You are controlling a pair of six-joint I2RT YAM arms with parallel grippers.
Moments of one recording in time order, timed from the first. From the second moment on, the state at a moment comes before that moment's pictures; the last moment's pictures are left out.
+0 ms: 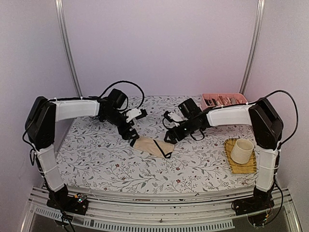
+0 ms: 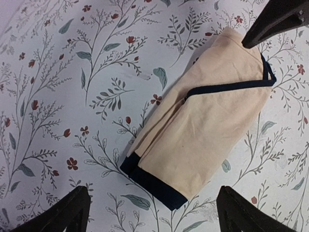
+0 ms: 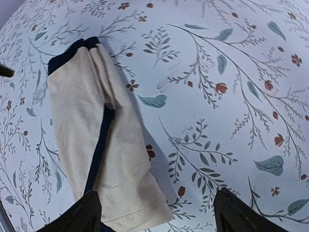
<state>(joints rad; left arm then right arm) -0.54 1.88 1.36 -0.51 0.30 0.60 0.68 2.00 1.37 -0.29 -0.26 -0.02</state>
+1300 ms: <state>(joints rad) -0.46 1.82 1.13 -0.33 0.07 0.66 0.92 1.98 1.43 -0.56 0.08 0.04</state>
